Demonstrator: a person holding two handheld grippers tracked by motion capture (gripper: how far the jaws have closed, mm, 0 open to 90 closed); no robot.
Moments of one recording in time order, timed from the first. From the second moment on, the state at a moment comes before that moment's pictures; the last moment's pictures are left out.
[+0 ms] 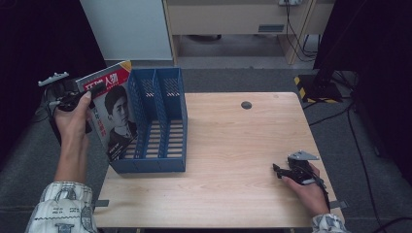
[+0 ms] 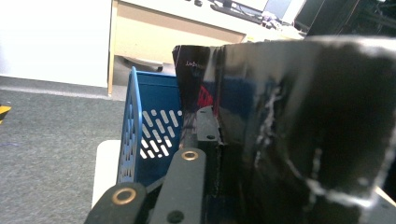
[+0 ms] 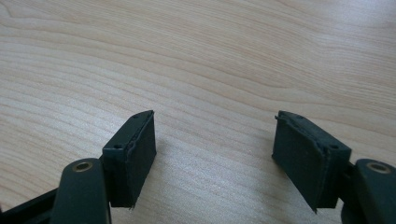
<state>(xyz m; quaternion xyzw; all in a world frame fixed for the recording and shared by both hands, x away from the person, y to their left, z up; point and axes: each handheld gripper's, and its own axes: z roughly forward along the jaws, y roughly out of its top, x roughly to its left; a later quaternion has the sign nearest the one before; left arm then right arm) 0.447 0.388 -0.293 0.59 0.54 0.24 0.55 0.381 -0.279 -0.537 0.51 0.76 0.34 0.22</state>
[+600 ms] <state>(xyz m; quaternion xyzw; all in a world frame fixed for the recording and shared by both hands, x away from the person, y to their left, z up) 0.441 0.383 -0.299 0.59 0.52 0.27 0.56 0.381 -0.279 -0.537 0.50 0.76 0.34 0.22</state>
